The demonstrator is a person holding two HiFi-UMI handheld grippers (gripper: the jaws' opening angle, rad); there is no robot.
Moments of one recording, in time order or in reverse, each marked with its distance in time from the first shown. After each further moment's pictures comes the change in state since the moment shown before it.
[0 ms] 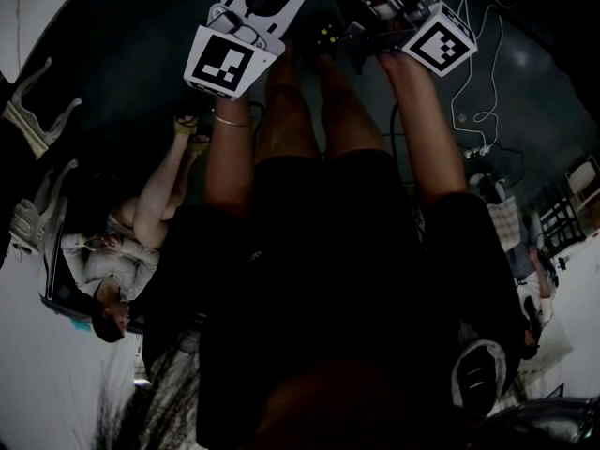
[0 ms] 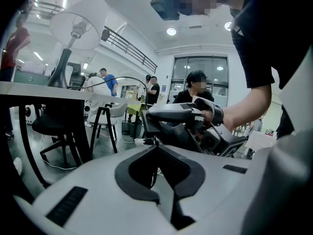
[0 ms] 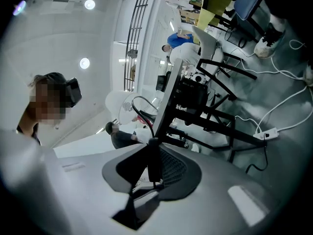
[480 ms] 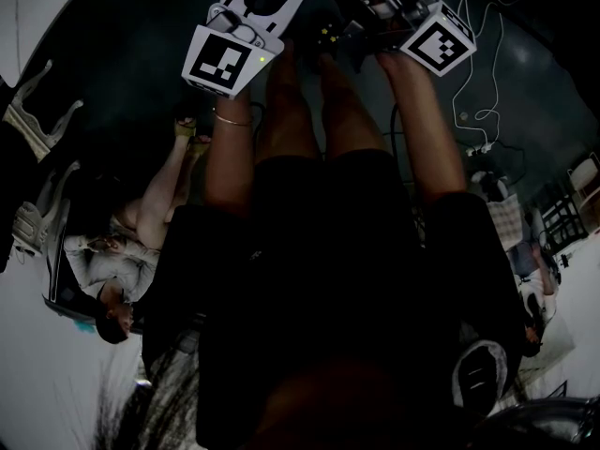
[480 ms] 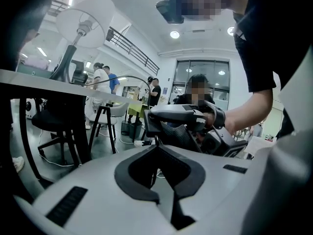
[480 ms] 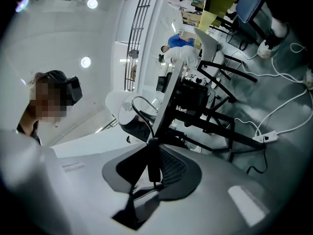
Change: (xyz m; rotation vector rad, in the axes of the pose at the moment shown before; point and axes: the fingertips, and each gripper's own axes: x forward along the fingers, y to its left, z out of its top) left arm 0.002 0.001 -0.002 -0.040 -0.013 -0.018; right arm -0.001 -0.003 0.000 -0.014 -0.010 -0.013
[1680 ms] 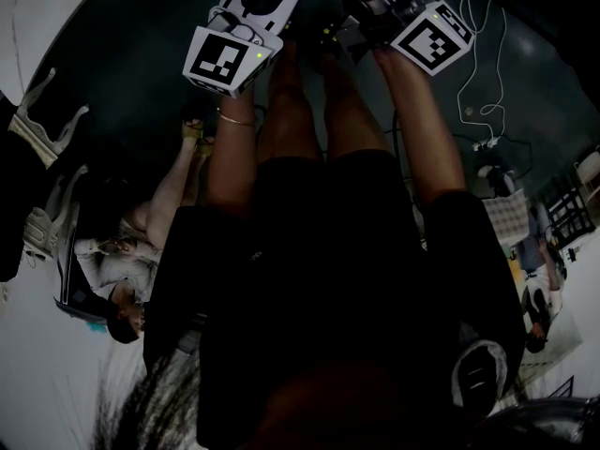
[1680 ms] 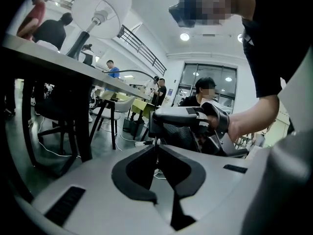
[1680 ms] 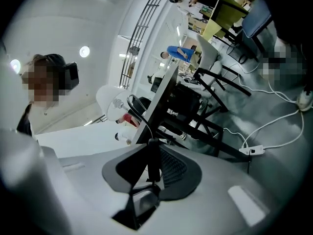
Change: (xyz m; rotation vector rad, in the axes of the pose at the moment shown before) left arm 0.004 0.005 -0.007 -0.112 -0.035 0.029; right arm -0.009 -0.016 0.002 -0.094 -0.012 -0.123
